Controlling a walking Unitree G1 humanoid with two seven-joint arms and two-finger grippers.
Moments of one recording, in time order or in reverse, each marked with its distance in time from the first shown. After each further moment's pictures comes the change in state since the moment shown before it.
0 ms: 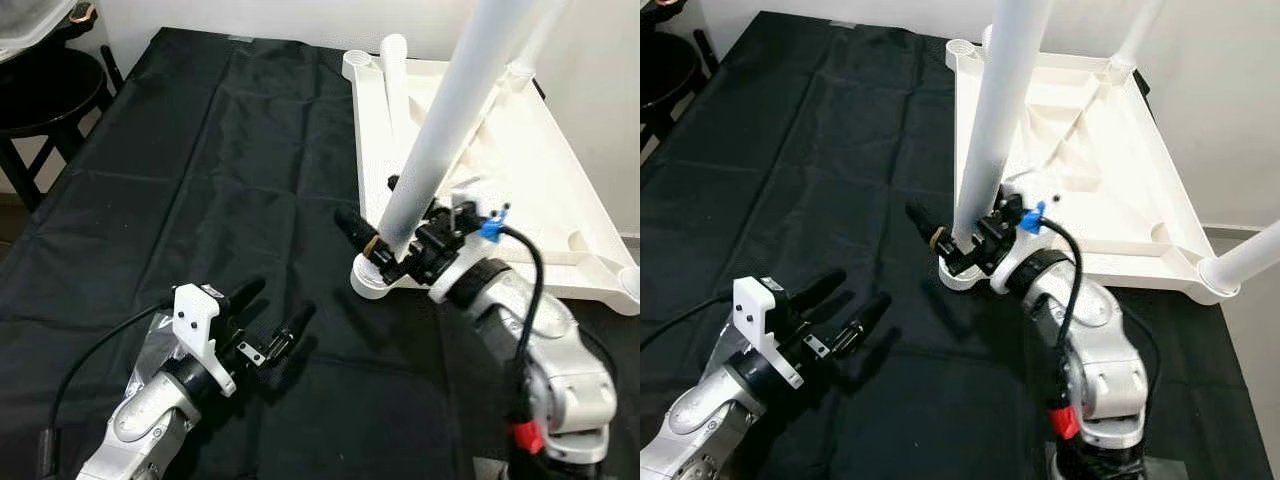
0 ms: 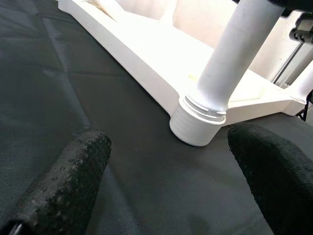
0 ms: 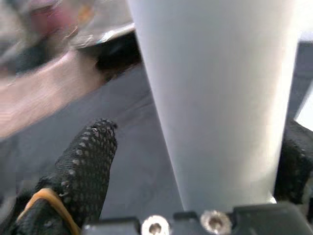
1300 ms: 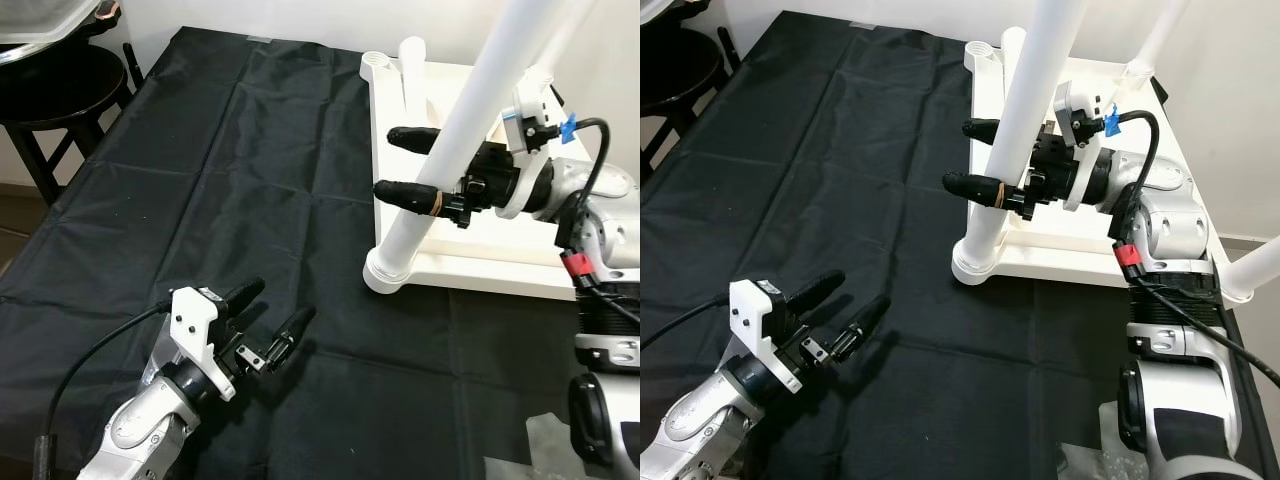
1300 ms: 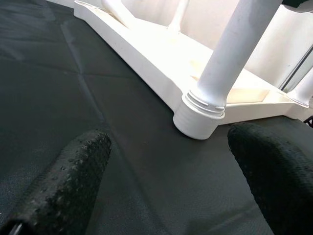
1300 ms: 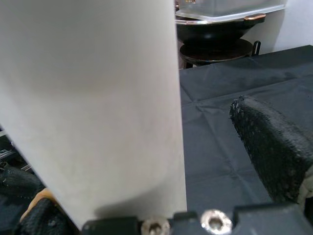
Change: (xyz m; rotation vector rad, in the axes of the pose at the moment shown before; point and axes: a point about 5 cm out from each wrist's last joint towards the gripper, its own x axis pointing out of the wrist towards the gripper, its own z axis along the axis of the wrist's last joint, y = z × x) left arm -0.004 -0.004 0.003 0.001 -0.006 0.004; right arm 0.021 -0.085 0.029 -0.117 0.007 0.456
